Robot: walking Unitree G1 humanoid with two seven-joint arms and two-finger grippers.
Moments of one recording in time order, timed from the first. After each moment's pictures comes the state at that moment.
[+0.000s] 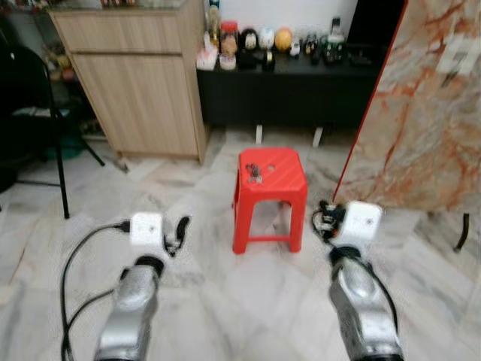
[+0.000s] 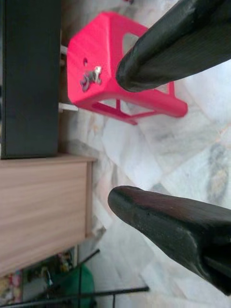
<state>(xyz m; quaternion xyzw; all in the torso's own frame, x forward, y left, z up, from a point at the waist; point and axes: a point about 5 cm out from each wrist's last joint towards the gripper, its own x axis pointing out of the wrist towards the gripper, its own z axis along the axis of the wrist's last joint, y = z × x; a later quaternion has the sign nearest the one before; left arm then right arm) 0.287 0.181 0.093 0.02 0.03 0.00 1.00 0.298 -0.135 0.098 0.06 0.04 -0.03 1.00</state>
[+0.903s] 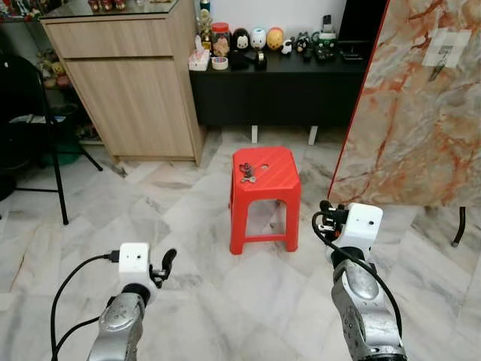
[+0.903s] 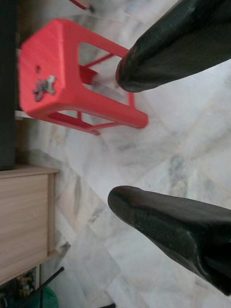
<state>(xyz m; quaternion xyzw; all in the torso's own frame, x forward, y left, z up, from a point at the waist) 0.278 0.201 0.044 0.01 0.10 0.00 0.99 0.296 -0.146 0.096 0.05 0.03 -0.05 1.00</state>
